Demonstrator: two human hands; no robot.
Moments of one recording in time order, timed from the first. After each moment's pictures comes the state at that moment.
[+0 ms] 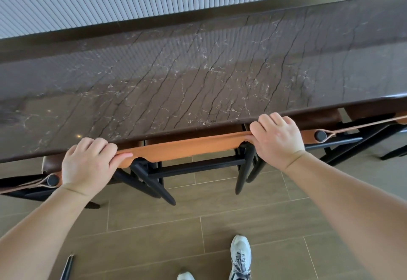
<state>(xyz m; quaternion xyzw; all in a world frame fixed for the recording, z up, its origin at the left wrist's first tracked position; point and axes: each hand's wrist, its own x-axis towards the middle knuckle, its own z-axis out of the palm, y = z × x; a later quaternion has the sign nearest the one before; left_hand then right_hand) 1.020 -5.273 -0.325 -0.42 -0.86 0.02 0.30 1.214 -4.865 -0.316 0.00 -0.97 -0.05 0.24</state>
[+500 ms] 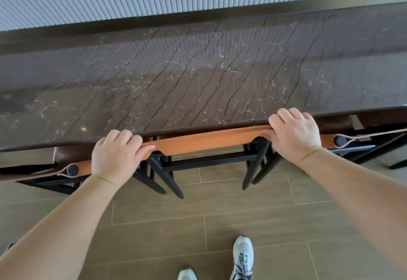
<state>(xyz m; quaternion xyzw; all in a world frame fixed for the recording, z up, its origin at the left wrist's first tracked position) 1.024 -5.262 -0.330 -0.40 -0.88 0.01 0.25 1.198 -4.862 -0.319 -0.04 -0.98 -0.04 0.20</state>
